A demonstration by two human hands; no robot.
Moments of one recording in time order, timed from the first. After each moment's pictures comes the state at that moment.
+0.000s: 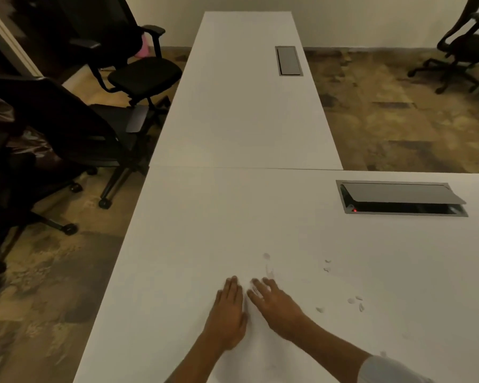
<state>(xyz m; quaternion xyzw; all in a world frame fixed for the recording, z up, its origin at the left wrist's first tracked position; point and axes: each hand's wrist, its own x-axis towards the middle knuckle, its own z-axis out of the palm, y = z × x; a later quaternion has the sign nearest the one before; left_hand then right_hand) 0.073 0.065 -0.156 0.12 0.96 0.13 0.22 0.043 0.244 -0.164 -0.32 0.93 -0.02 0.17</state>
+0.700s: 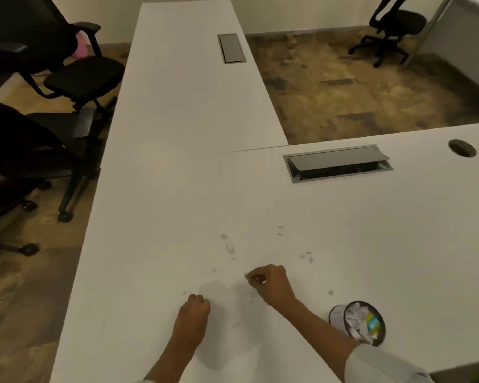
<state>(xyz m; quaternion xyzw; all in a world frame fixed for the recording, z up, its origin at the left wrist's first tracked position) 0.127 0.073 -0.149 0.14 0.98 0.07 0.12 0.098 0.303 -0.120 0.05 0.89 -0.44 0.10</state>
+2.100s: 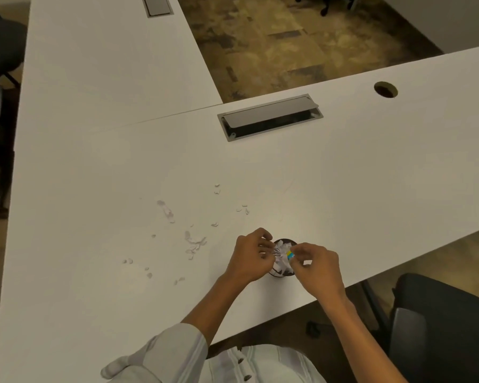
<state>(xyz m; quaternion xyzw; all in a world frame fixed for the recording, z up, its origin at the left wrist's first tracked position) 0.171 0.335 -0.064 0.14 0.81 0.52 0.24 0.258 0.477 -0.032 0.29 0.88 -0.37 0.02</state>
